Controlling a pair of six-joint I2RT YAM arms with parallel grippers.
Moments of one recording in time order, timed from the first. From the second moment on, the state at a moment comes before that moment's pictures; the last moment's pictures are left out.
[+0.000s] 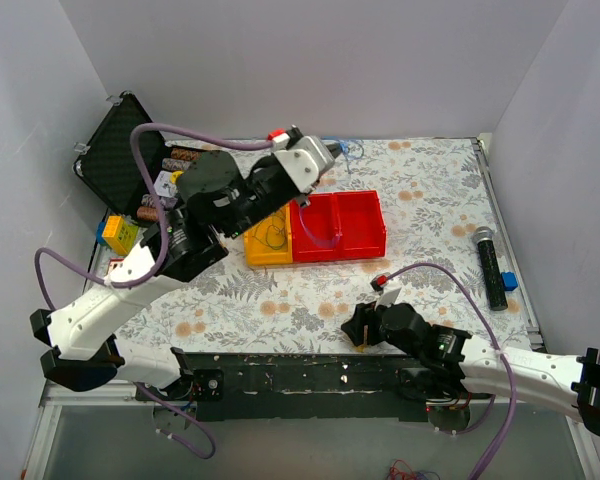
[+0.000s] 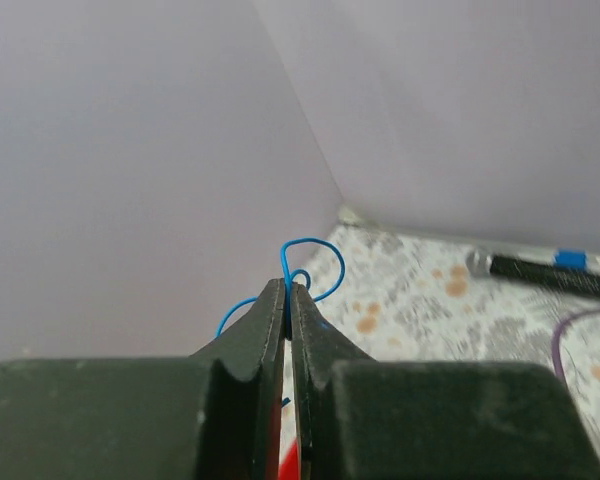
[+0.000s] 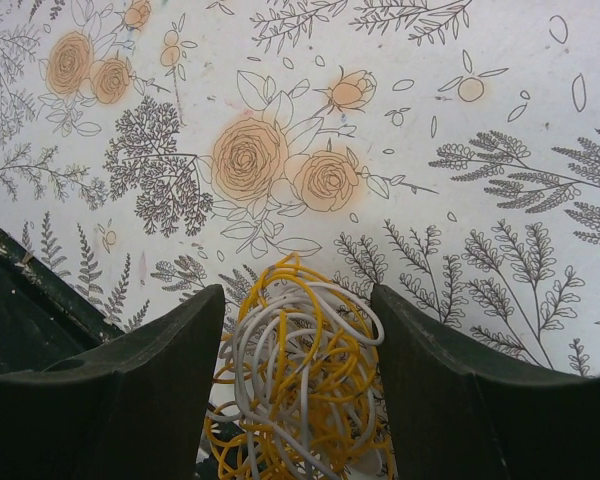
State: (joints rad) left arm -1.05 1.31 1.69 -0.26 -0.05 0.43; right arm 1.12 0.69 0.10 0.02 0.28 0.66
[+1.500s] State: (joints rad) left arm -0.96 1.26 1.15 0.30 -0.36 0.48; right arm 1.12 0.61 0.05 0.06 0.27 0.69
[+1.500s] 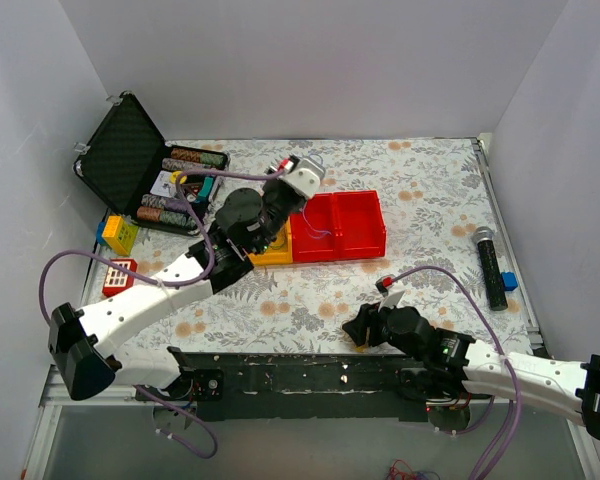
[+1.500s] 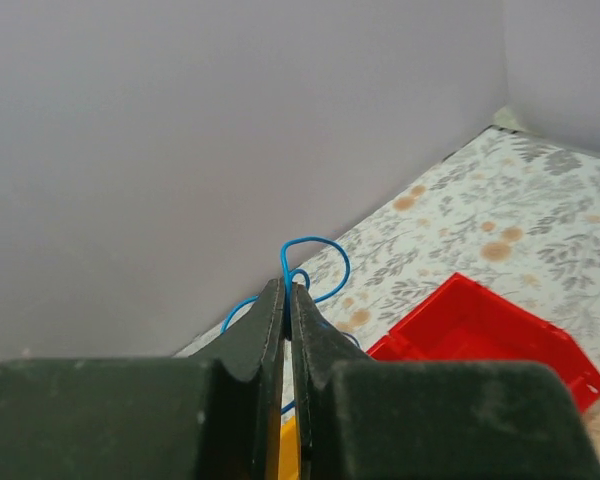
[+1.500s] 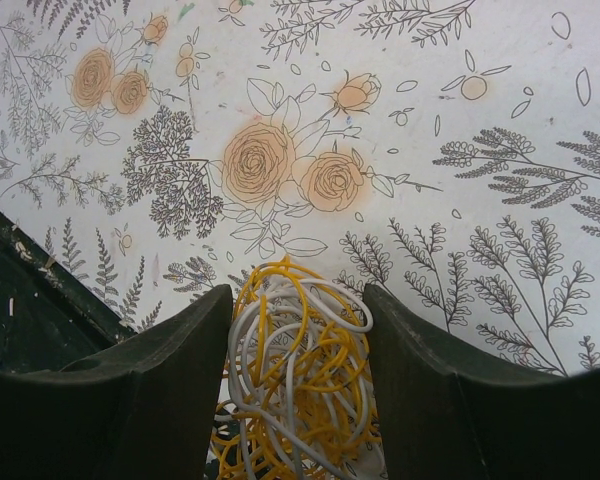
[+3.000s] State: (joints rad) left arm -0.66 1.17 1.02 0.45 -0.24 0.45; right arm 1.12 0.64 0.05 0.07 0.27 0.70
